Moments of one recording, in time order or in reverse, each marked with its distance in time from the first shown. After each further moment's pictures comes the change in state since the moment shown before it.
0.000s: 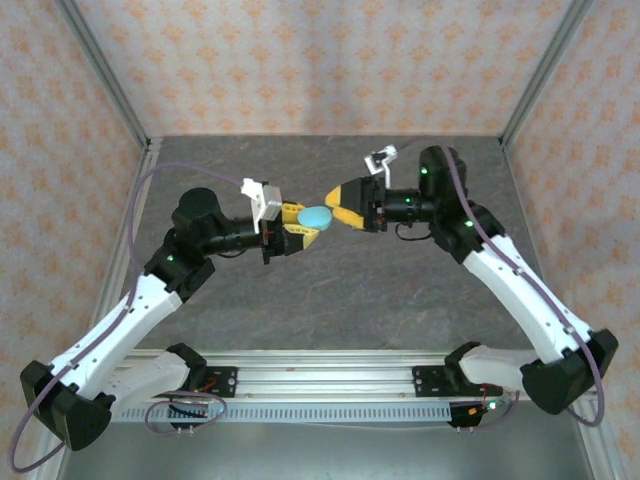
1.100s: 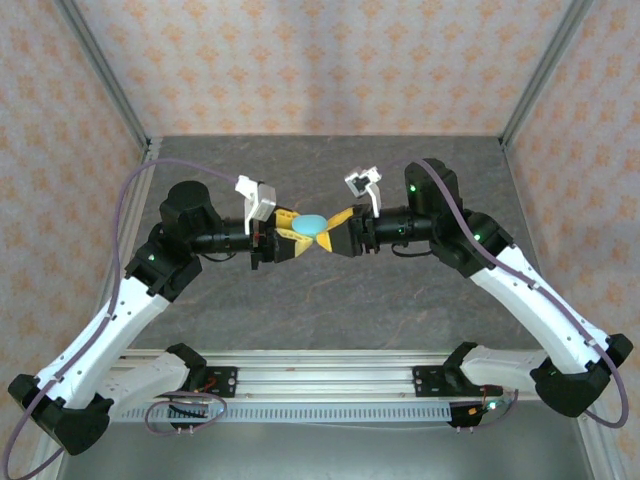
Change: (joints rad) left arm 0.002 -0.018 0.126 -0.237 0.085 -0.037; right arm 0.197 -0.024 0.098 -0.242 0.166 -0.616
